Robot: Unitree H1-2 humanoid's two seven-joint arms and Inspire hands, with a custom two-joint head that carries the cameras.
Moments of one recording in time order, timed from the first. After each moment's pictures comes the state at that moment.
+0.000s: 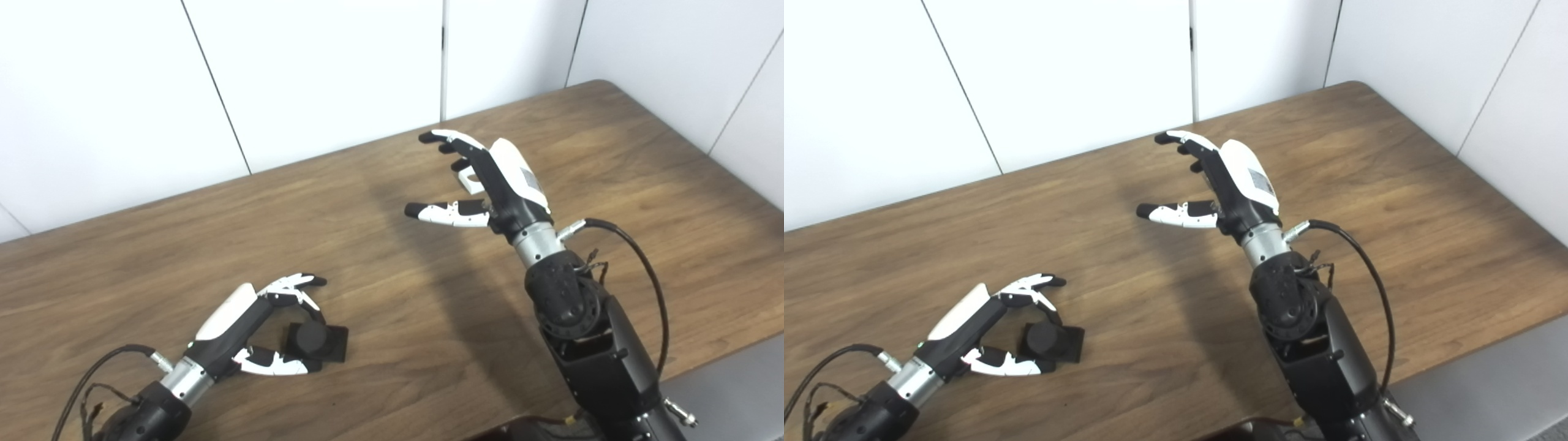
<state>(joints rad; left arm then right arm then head) -0.35 0.37 -0.40 0.29 0.29 -0.45 -0.32 -0.17 -0.22 0.04 -0.38 -0.62 0.28 0.05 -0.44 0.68</state>
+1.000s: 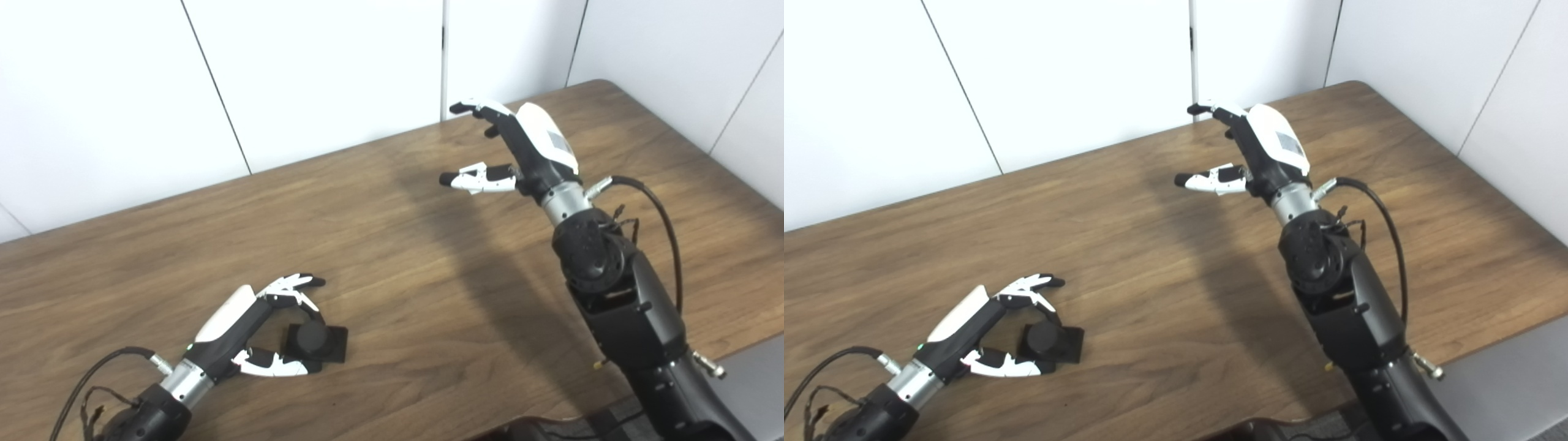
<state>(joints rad) -0.34 0.37 -0.41 0.27 0.28 -0.44 -0.32 -0.27 -0.36 -0.01 -0.30 -0.62 0.30 0.09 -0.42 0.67</state>
